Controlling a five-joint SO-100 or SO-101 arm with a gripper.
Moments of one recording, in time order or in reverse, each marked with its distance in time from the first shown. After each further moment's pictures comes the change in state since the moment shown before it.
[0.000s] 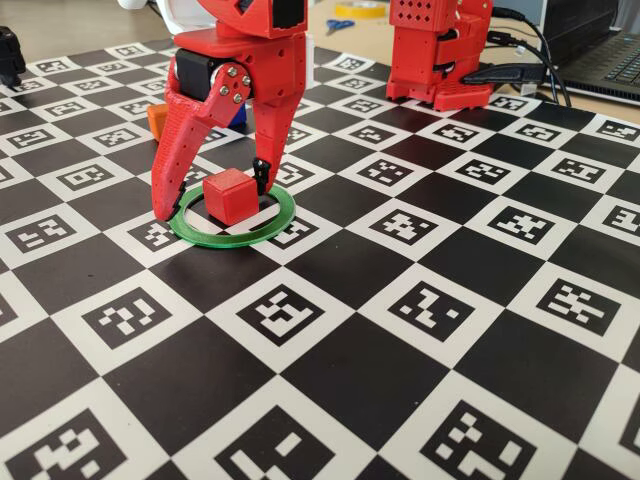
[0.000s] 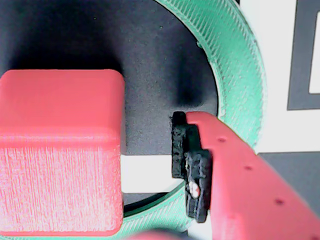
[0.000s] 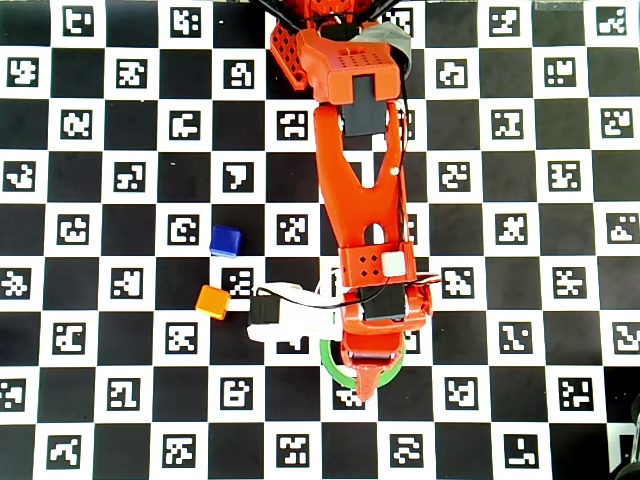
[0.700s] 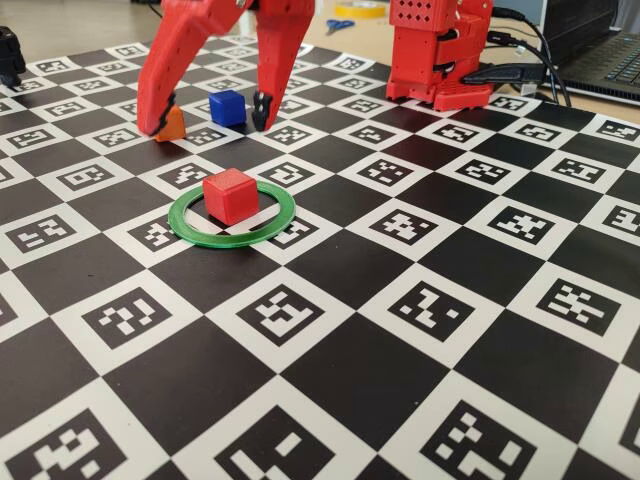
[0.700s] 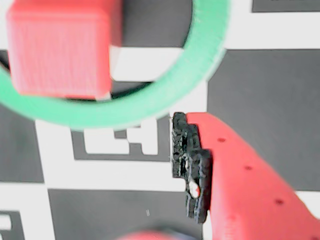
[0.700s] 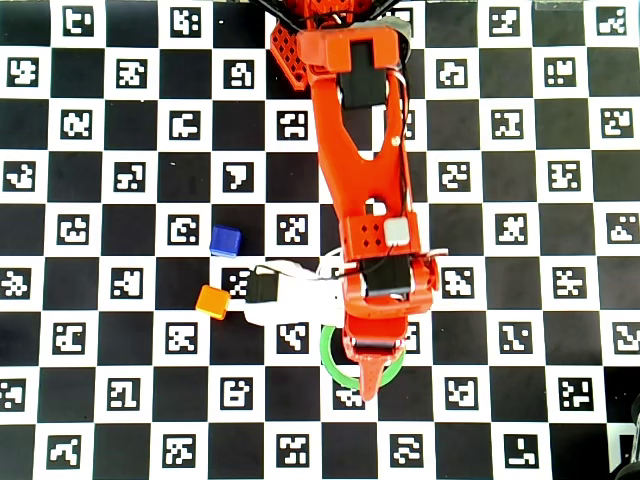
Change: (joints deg) arm 0.0 18.6 6.2 7.0 -0.7
